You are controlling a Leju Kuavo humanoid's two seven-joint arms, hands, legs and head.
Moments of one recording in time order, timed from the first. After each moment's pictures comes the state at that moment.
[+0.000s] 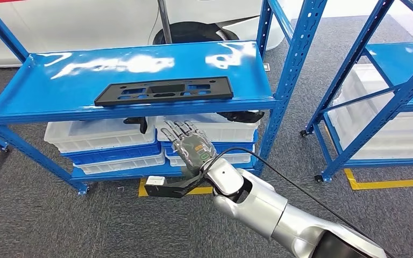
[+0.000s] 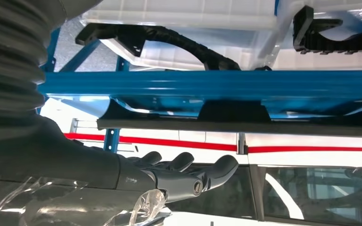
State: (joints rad) left arm -0.19 -0.02 -1.16 -0.23 0.73 0.27 0.09; right arm -0.76 0.04 1.10 -1.19 0.90 -0.22 0.24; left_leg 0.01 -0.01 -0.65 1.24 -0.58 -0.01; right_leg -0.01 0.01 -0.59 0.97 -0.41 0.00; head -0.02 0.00
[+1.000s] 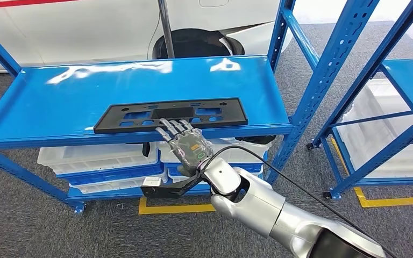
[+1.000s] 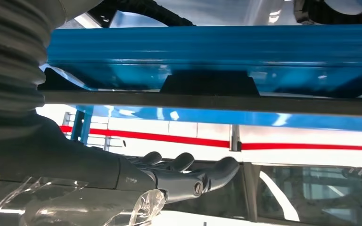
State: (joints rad) left arm -0.19 -0.02 -1.17 -0.23 0.73 0.26 0.10; right arm -0.77 0.05 1.11 -1.19 0.90 -0.21 0.24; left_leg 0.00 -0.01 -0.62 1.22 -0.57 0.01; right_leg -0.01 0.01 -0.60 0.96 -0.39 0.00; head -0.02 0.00
